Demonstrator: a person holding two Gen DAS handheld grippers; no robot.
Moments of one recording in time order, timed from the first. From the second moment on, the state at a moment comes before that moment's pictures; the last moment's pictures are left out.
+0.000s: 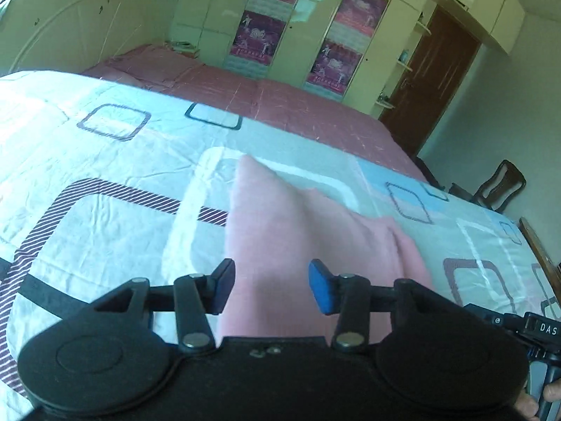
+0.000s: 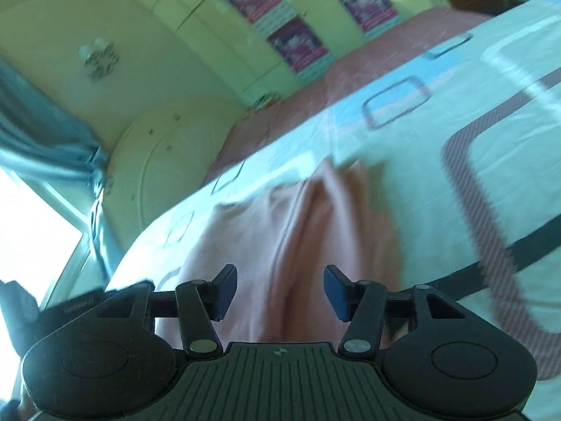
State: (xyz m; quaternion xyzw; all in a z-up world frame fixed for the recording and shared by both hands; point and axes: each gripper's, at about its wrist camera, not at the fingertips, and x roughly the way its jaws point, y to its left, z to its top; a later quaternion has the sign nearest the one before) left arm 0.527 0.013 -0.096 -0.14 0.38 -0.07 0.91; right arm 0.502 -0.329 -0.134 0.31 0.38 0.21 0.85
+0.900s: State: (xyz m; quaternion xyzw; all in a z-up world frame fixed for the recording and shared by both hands) left arm 0.550 -0.021 -0.116 -0.05 0.38 -0.20 0.90; right arm 0.503 -0.255 -0.104 0.01 0.38 0.19 0.90
